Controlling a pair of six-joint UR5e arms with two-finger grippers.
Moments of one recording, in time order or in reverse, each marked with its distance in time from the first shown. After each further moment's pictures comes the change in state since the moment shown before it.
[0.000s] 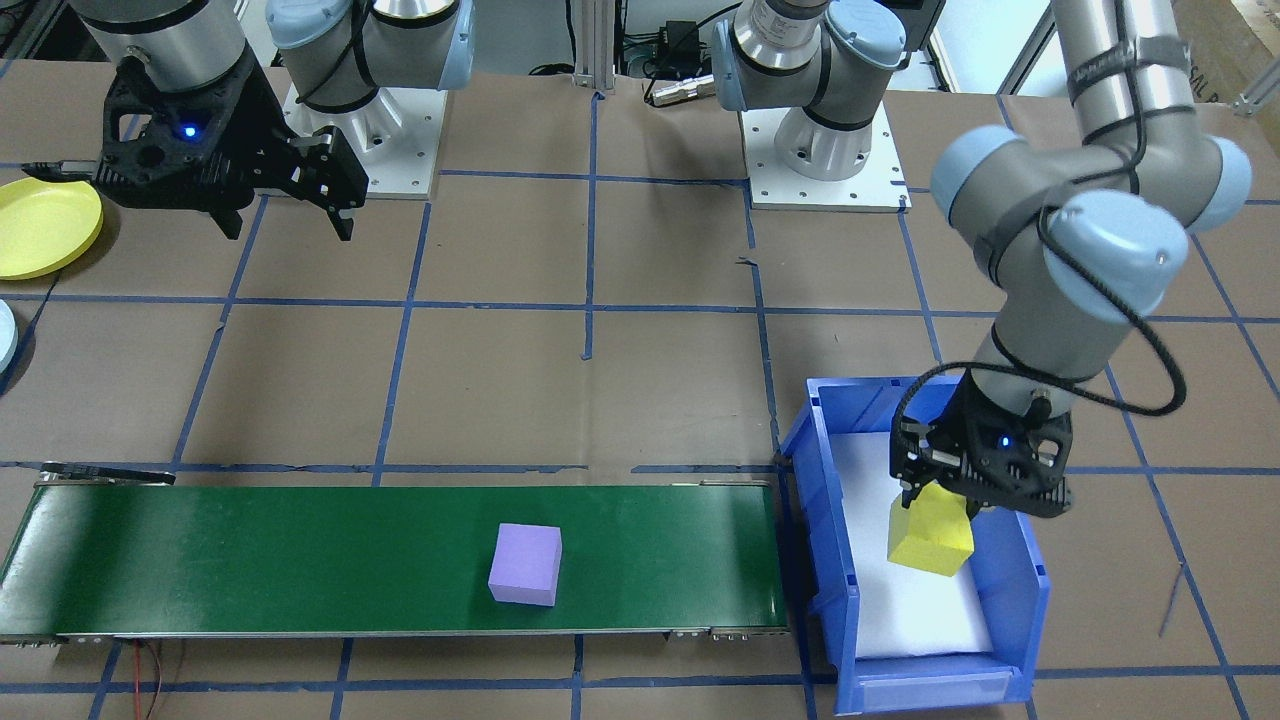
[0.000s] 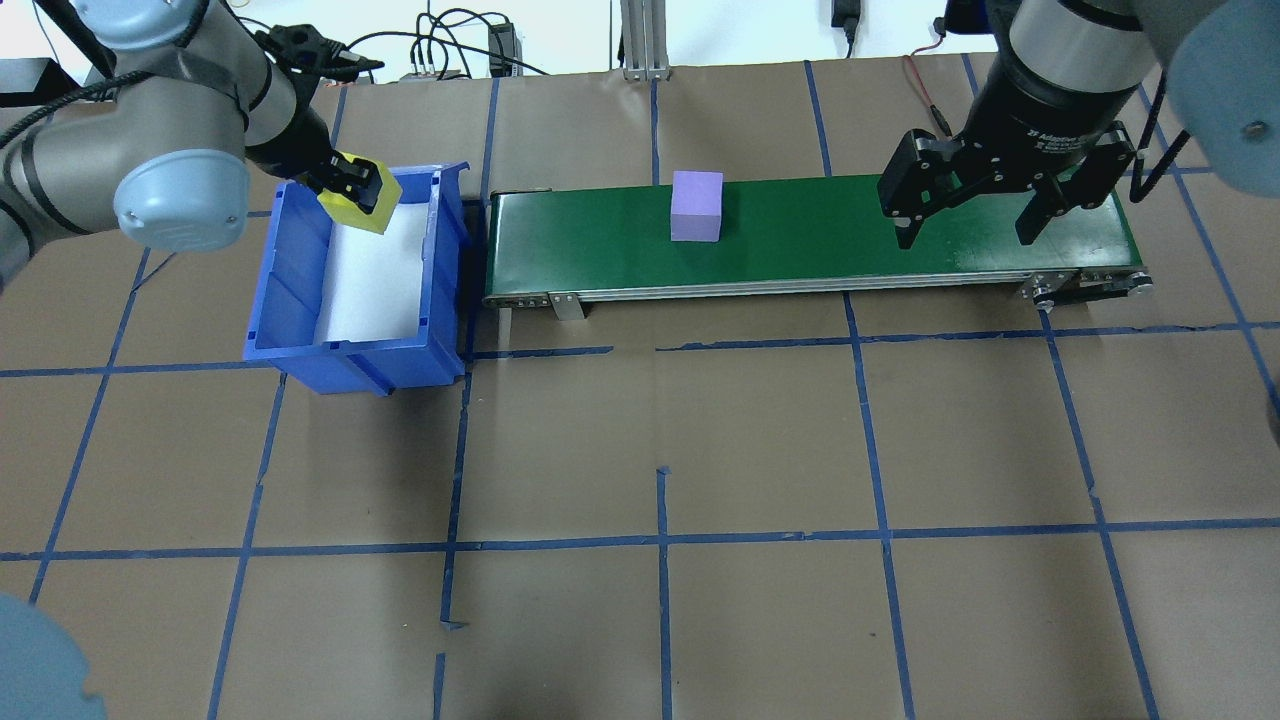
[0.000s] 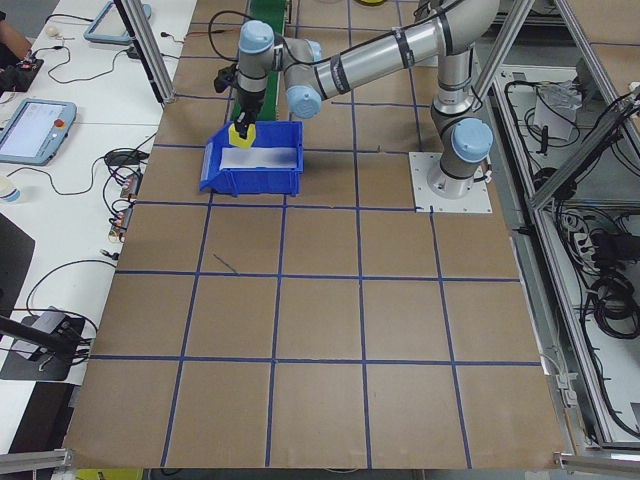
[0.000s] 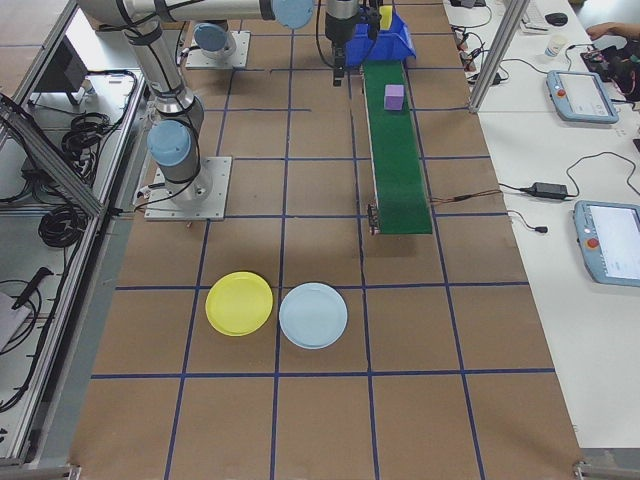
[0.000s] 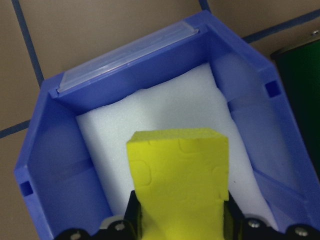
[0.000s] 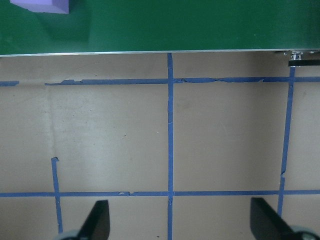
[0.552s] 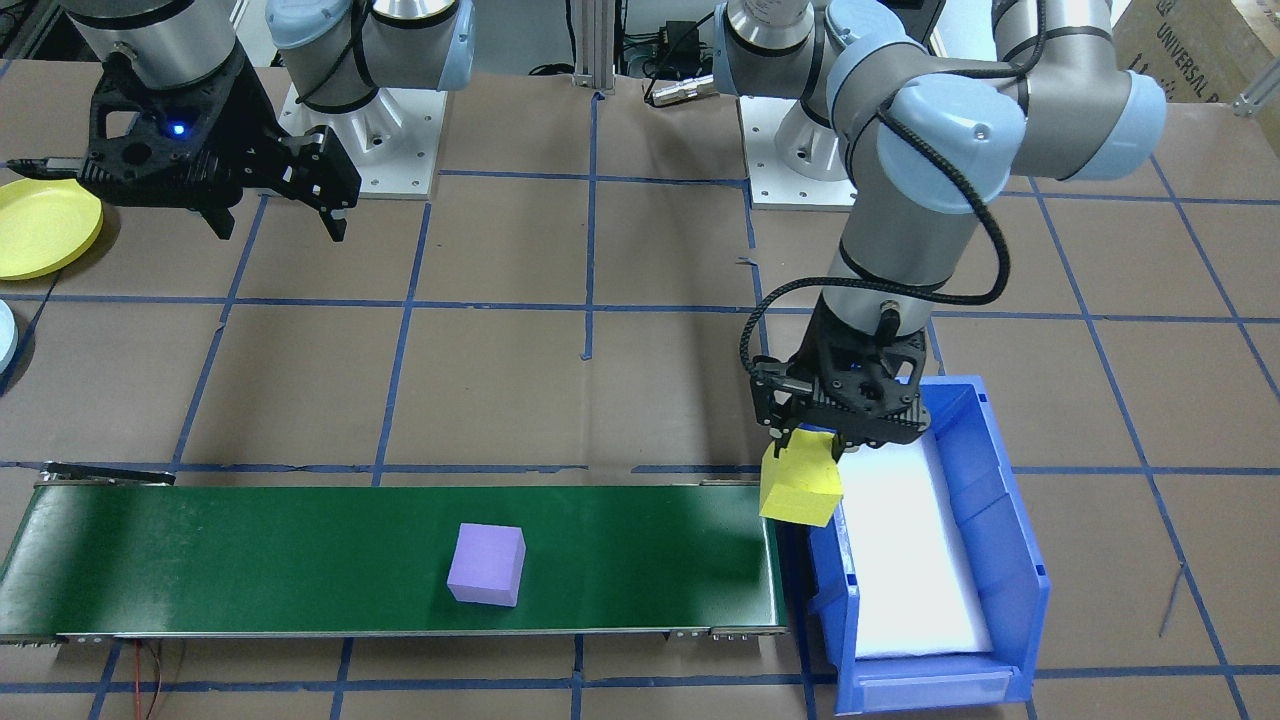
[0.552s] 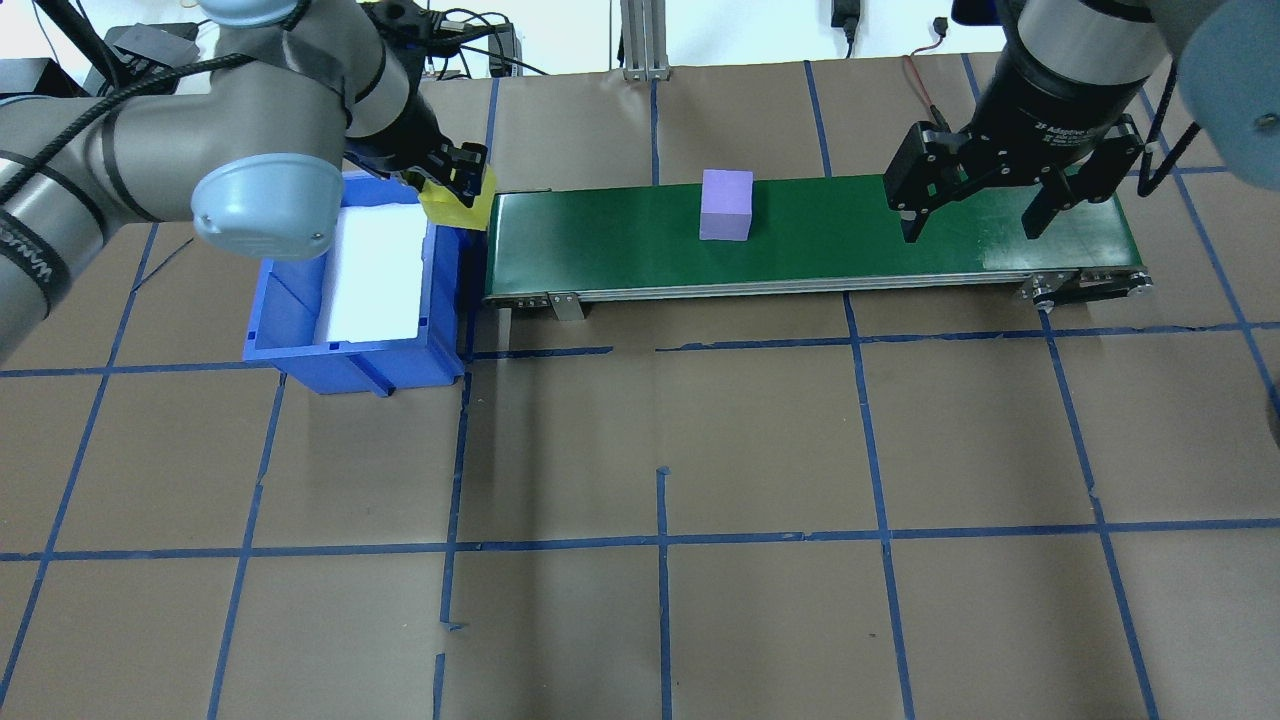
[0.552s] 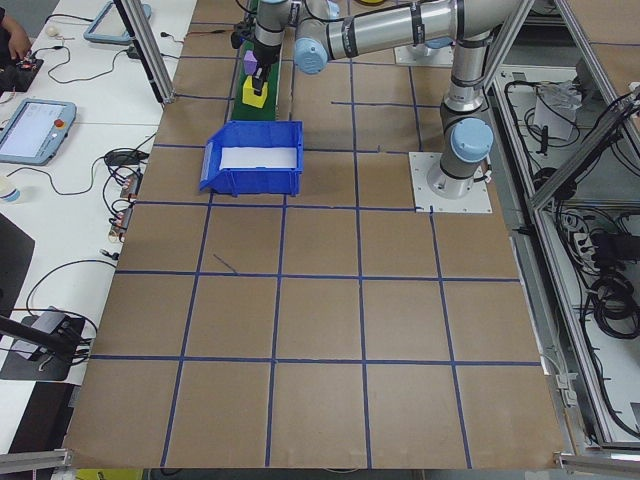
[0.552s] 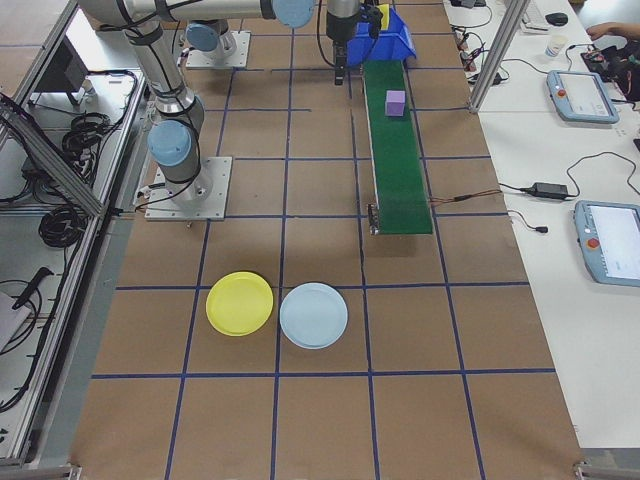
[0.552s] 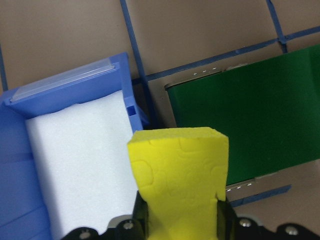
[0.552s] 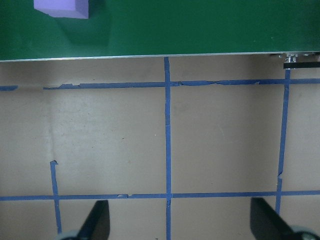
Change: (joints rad) left arm -0.192 0.013 0.013 -0.036 -0.004 -0.321; right arm -0.013 0.000 -0.007 0.000 -0.002 0.000
